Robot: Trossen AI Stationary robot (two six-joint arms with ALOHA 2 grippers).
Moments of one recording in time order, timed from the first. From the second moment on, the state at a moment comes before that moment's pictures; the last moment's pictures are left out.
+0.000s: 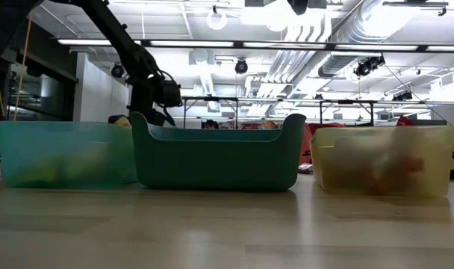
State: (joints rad) left arm 0.86 1.87 1.21 -0.71 -0.43 -0.25; right arm 0.02 1.23 1.12 -0.14 -0.03 0.31
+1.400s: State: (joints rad) left arm 0.81 1.80 0.99 -0.51 -0.40 -0.66; right arm 0.02 1.23 1.12 -0.21 0.02 0.31
